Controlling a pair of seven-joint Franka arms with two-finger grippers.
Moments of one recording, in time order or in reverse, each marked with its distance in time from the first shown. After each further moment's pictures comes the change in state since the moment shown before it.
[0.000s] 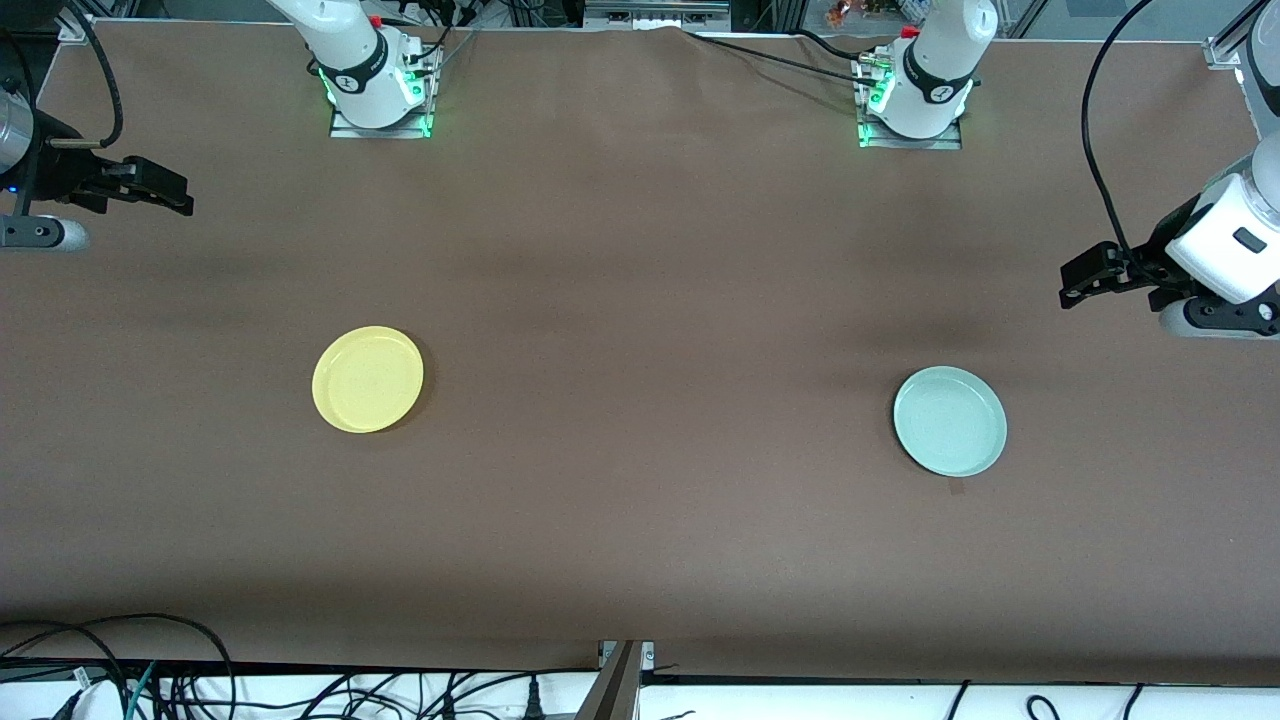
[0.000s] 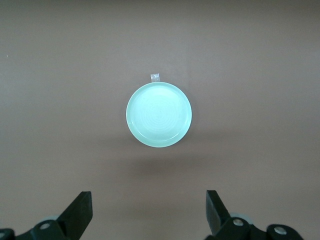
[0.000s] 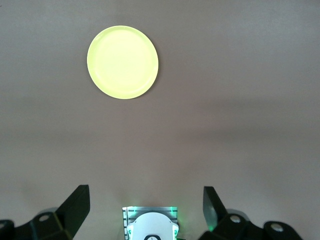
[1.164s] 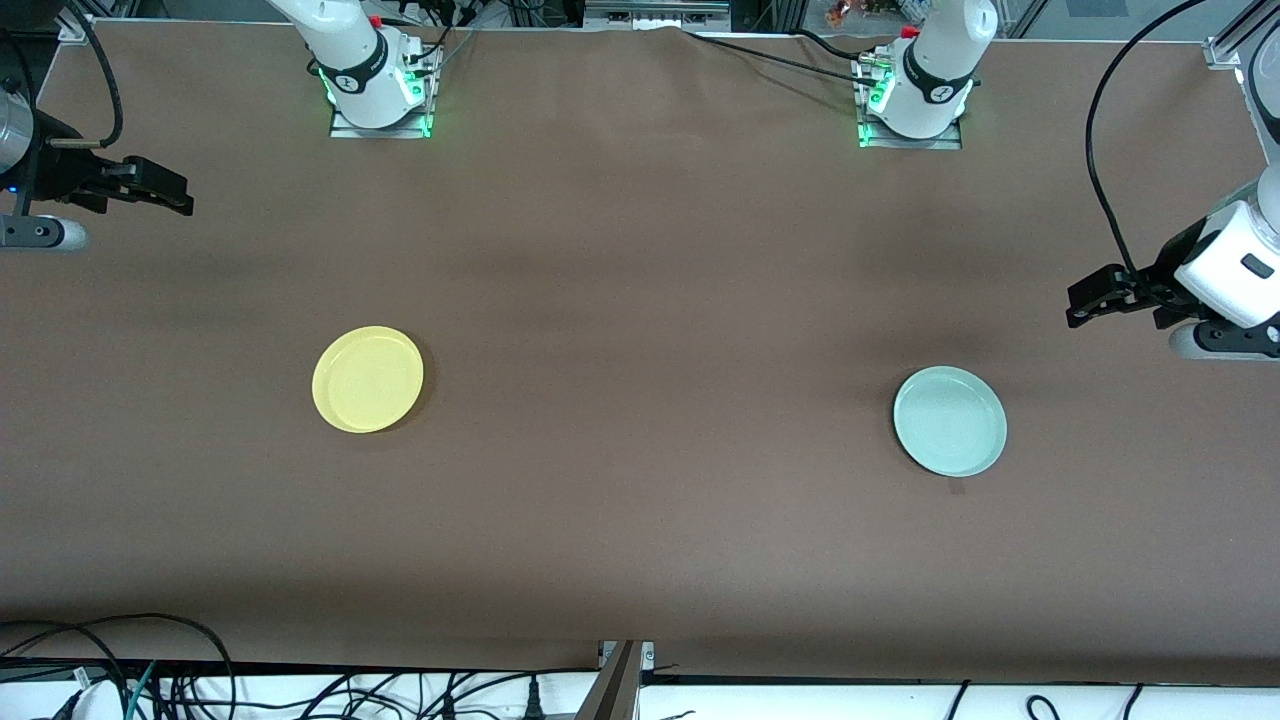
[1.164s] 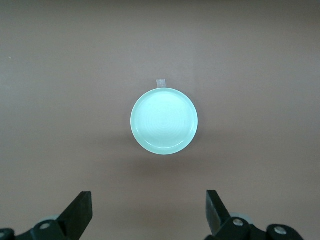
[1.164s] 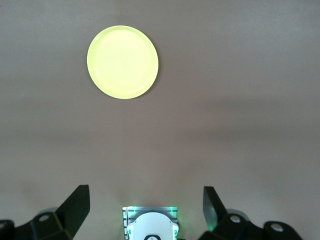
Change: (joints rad) left arm 0.022 0.029 0.007 -0.002 0.000 0.038 0.002; right arm 0.000 0.000 0.000 0.000 0.000 0.000 0.000
